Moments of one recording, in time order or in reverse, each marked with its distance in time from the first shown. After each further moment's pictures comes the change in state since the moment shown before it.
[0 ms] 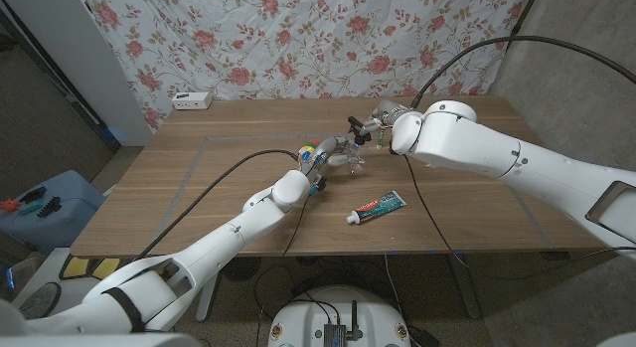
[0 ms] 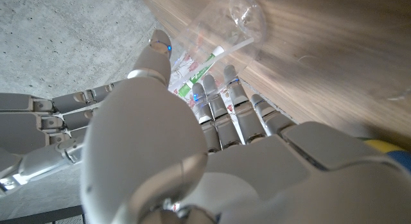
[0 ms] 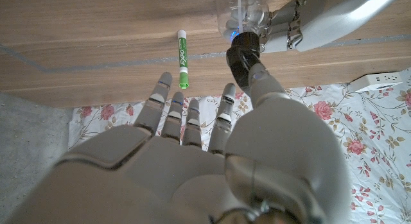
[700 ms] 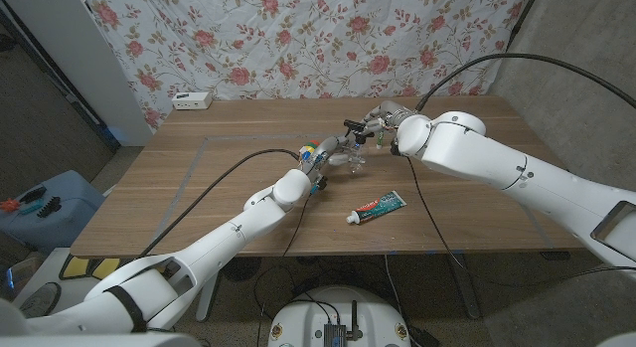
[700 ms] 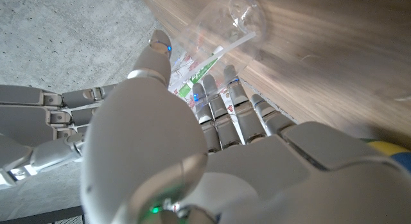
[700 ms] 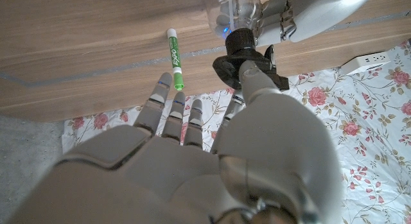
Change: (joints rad) left arm -0.003 -0.003 0.002 -0.001 -0.001 0.008 0.000; left_hand 0.000 0.000 0.000 0.000 -0.002 0.000 0.000 -0.005 -0.001 0.000 0.000 0.003 0.000 0.003 0.003 0.003 -0.005 0.000 0.000 0.000 0.000; right arm -0.131 -0.009 0.113 0.013 -0.119 0.130 0.090; right_hand 0.070 0.014 0.024 0.009 -0.008 0.085 -0.114 0.032 0.000 0.027 -0.037 0.000 0.000 0.012 -0.028 0.004 0.003 -0.009 -0.009 0.000 0.000
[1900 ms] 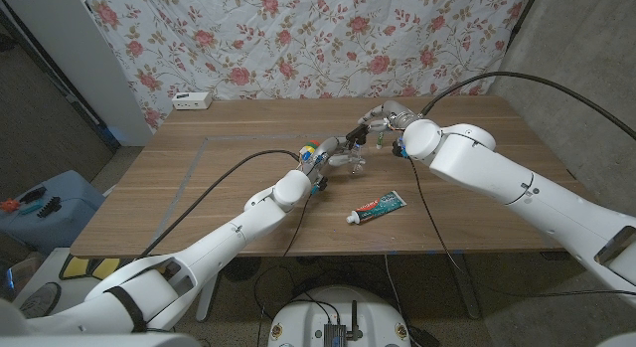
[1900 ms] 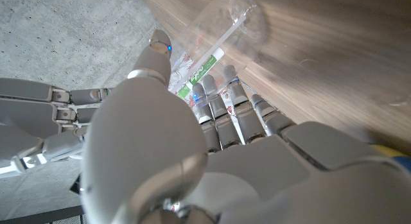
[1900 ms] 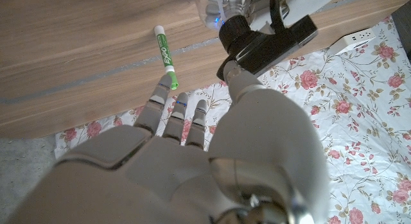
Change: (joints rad) left arm 0.000 -0.002 0.001 0.006 -0.005 -0.003 -0.001; left_hand 0.000 0.000 0.002 -0.002 0.003 0.000 0.000 0.000 0.000 0.000 0.000 -0.002 0.000 0.001 -0.001 -0.006 0.001 0.000 0.000 0.000 0.000; right arm -0.141 0.013 0.128 0.021 -0.089 0.148 0.062; right_hand 0.110 0.016 0.035 -0.010 -0.004 0.073 -0.012 0.017 -0.005 0.014 -0.061 0.000 0.000 -0.001 -0.029 0.008 0.009 -0.011 -0.021 0.000 0.000
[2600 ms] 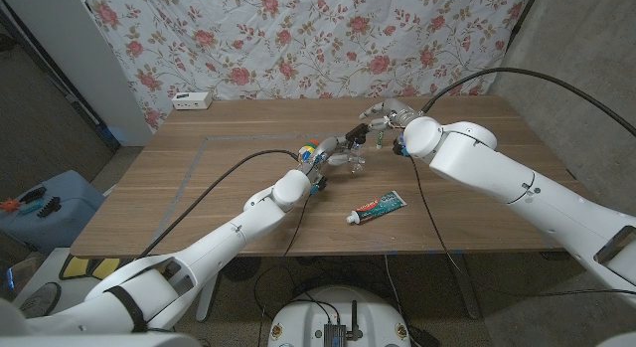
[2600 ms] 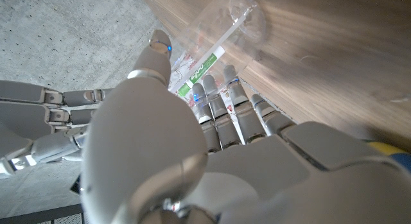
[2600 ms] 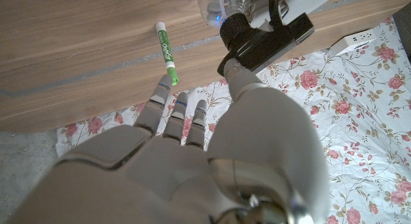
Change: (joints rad) left arm -0.002 0.000 -0.003 0.007 -0.001 -0.011 0.000; left_hand 0.000 0.000 0.000 0.000 -0.003 0.000 0.000 -0.006 0.000 0.000 0.000 -0.003 0.000 0.000 0.000 0.004 0.005 0.000 0.000 0.000 0.000; right arm 0.007 0.003 0.005 -0.037 -0.024 -0.058 0.020; right_hand -0.013 -0.020 -0.032 0.032 -0.004 -0.145 0.006 -0.076 -0.014 -0.007 0.008 0.000 0.000 -0.001 0.001 0.000 0.005 0.000 0.000 0.000 0.000
